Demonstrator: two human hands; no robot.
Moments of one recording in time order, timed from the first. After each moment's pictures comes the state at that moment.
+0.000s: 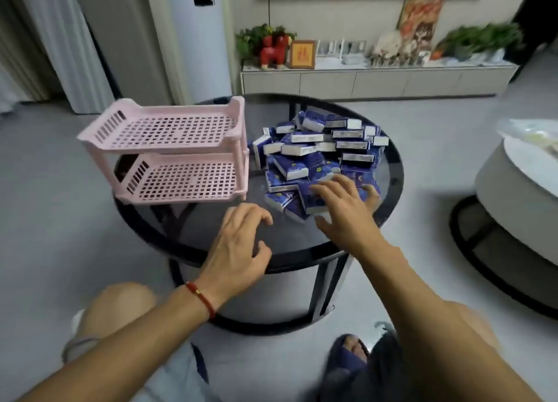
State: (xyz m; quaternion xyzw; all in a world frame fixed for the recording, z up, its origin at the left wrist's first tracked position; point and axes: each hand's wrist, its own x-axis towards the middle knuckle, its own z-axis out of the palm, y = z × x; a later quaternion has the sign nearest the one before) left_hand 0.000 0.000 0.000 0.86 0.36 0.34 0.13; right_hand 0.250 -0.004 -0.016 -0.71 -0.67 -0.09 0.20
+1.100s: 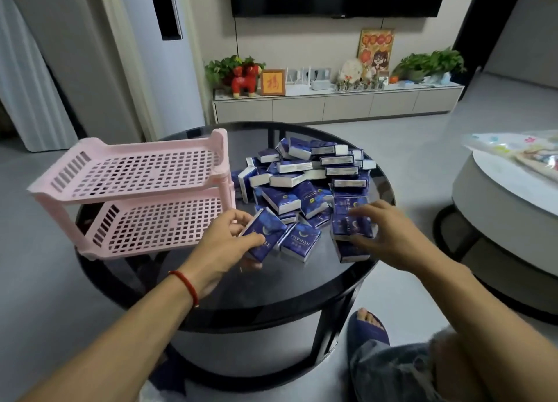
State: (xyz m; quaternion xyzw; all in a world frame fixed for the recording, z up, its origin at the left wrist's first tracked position) left_hand 0.019 0.090 0.024 0.60 0.44 0.32 0.59; right_hand 0.304 -0.019 0.024 -0.78 -0.60 0.07 0.18
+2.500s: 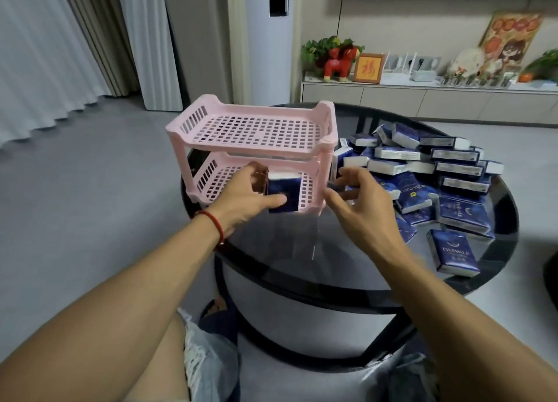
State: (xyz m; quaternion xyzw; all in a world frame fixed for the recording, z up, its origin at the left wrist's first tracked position) left_hand -0.083 0.142 0.022 0.64 0.51 0.38 0.43; right_hand 0.126 0.066 0.026 -0.63 -0.58 0.18 0.48
